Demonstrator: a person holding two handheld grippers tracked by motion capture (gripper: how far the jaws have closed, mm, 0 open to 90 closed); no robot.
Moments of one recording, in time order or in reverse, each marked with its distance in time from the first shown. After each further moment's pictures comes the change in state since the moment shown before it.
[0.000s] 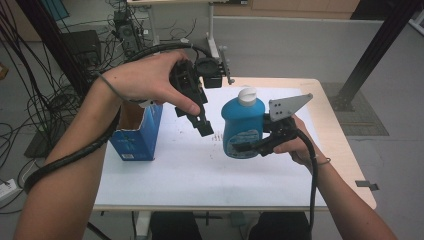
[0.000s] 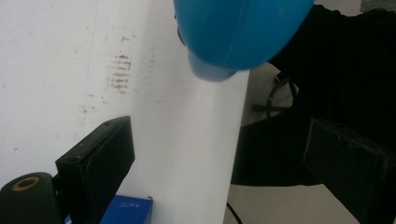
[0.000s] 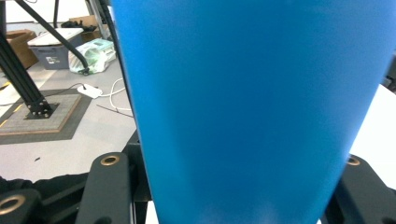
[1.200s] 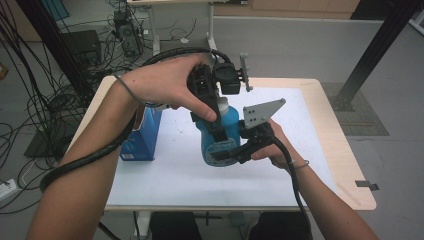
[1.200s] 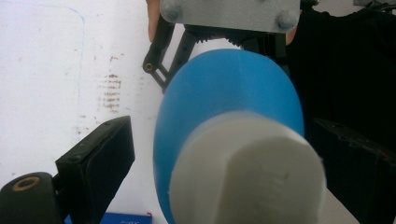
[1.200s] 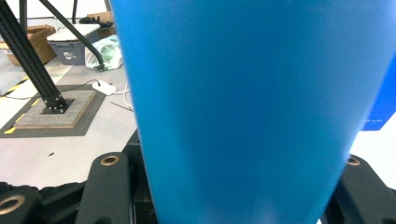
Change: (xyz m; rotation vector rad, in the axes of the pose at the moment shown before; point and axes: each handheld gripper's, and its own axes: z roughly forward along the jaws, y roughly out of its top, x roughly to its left) left arm -0.013 0.026 0.007 0.008 -0.006 0.064; right arm 0.010 0.010 0.047 0.013 0.064 -0.023
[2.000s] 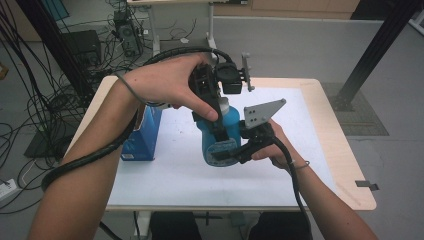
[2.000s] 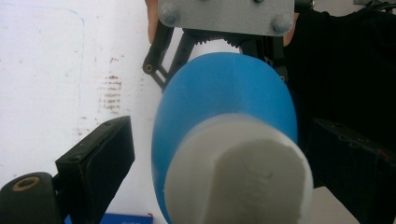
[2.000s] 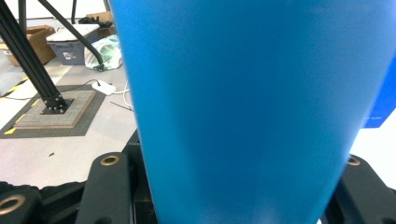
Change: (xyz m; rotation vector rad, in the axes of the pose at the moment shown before) left arm -0.001 0.002 0.000 0.001 0.001 0.004; right arm 0.000 -0.002 -0.001 0.004 -0.003 0.006
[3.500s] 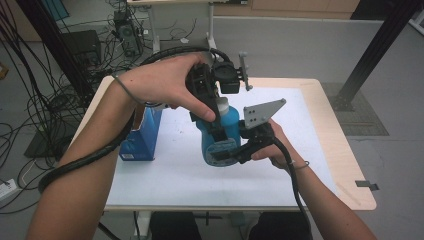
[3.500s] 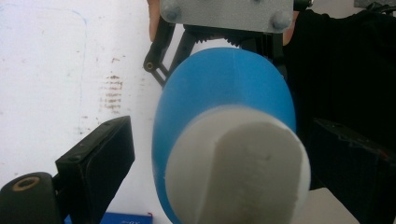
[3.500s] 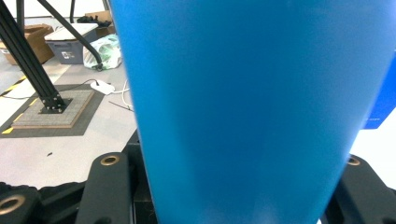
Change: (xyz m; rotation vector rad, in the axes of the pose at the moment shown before) left arm -0.002 -0.003 -0.004 -0.010 0.005 -0.004; right arm 0.001 0.002 0.000 0.000 -0.006 -0.007
